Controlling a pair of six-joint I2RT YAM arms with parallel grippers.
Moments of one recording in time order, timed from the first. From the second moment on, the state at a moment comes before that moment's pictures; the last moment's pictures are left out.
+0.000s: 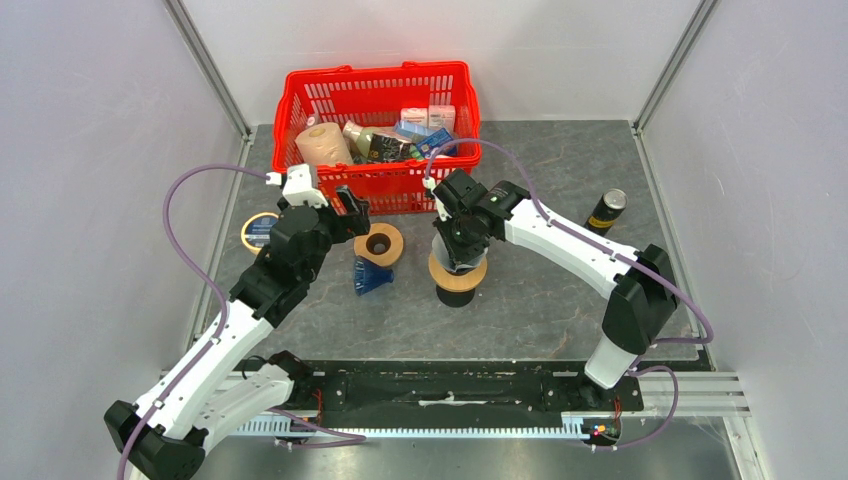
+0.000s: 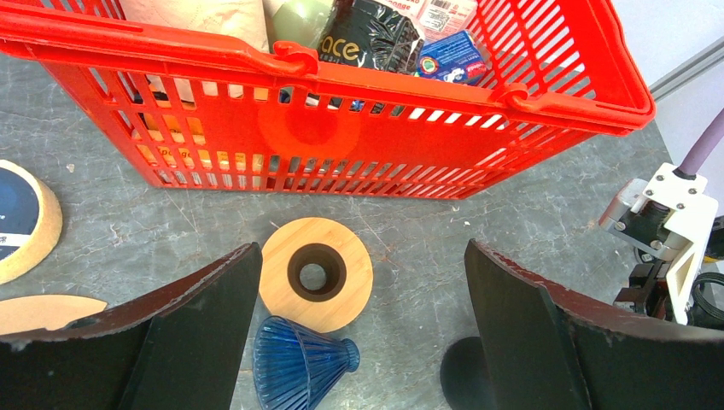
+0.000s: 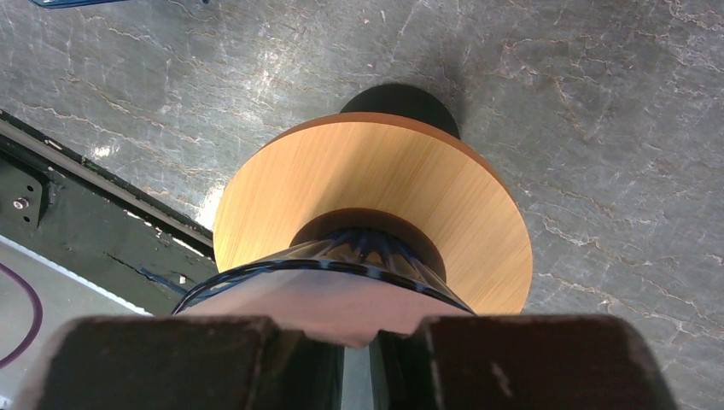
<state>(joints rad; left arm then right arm) -0.55 0.84 0.85 -0.26 -0.41 -0.44 0.80 1.69 1.50 -0.95 -0.06 0.28</state>
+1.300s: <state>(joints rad) -0.55 0.83 0.84 -0.26 -0.41 -0.44 0.82 1.68 1.56 -0.99 -0.03 0.31</state>
